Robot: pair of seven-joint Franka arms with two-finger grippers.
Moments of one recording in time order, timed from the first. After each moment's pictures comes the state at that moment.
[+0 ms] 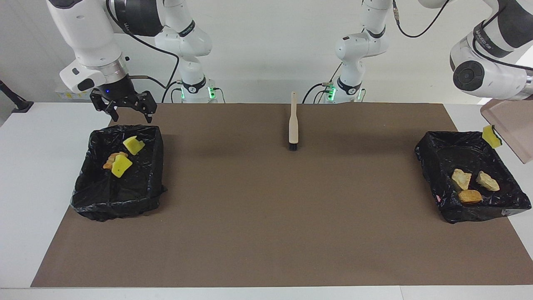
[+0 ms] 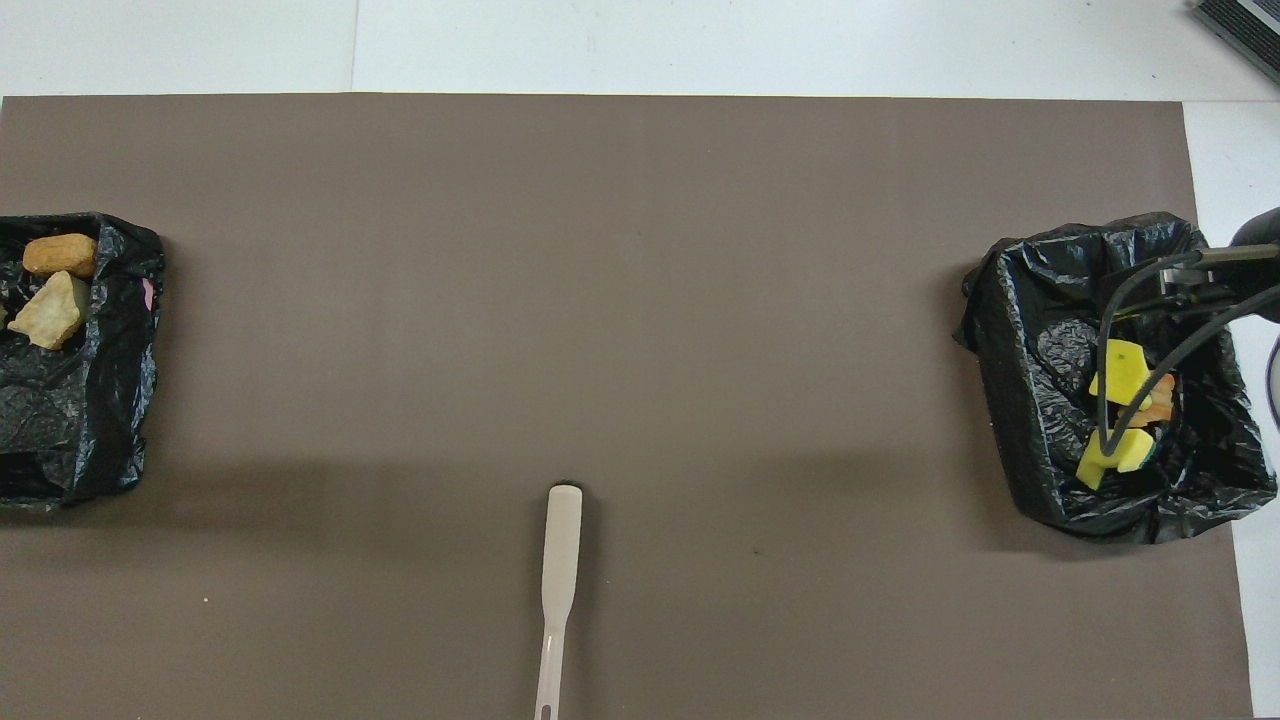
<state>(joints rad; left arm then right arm) 0.14 0.01 -0.04 -1.81 1.38 1.67 1.31 -0.10 0.04 0.10 -1.55 -0.07 1.58 0.02</state>
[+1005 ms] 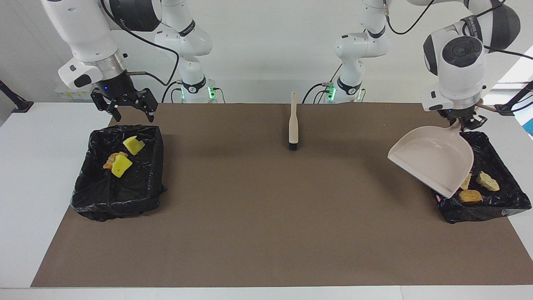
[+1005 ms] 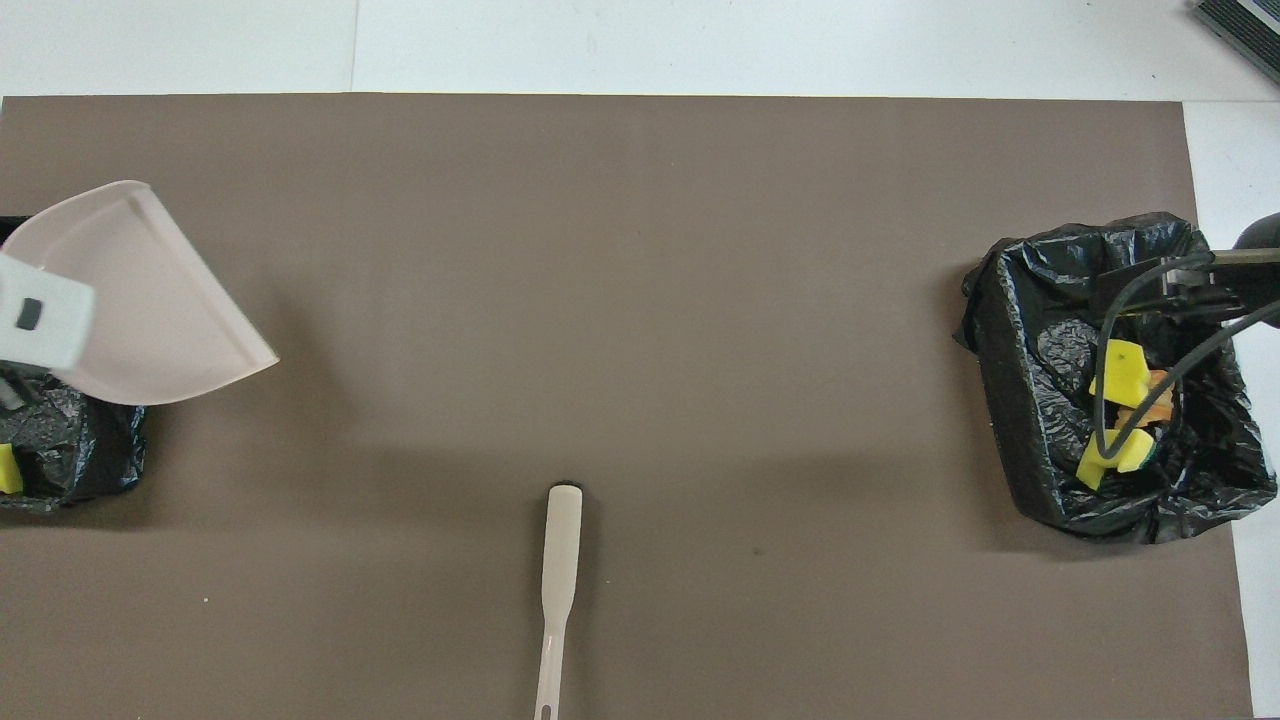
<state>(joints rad) -0.03 0.02 -0.06 -1.81 0.50 1.69 0.71 -0.05 0.03 0.03 -1.55 0.00 1.61 0.02</state>
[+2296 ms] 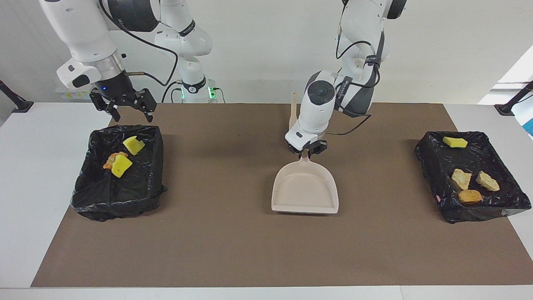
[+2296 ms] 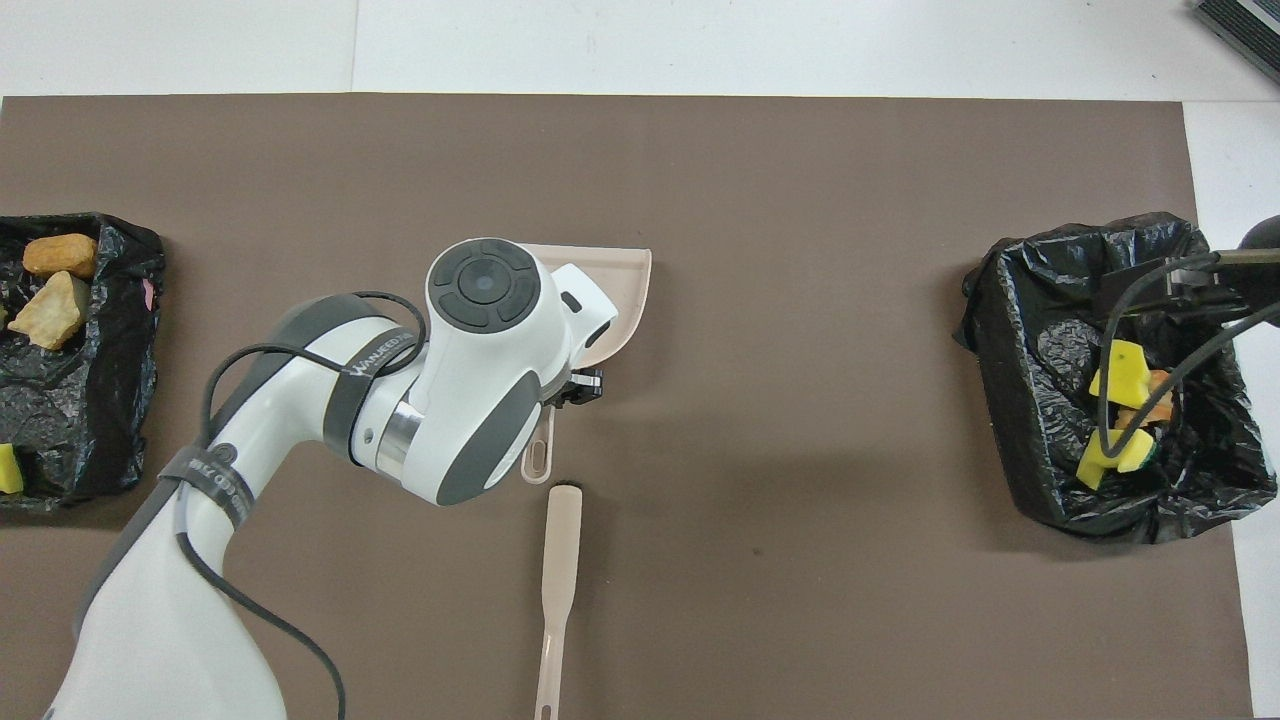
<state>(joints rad) -0.54 0.32 -0.07 -1.75 -0.03 1.98 -0.49 -0.05 0.03 0.03 -1.56 0.00 1.61 0.02</state>
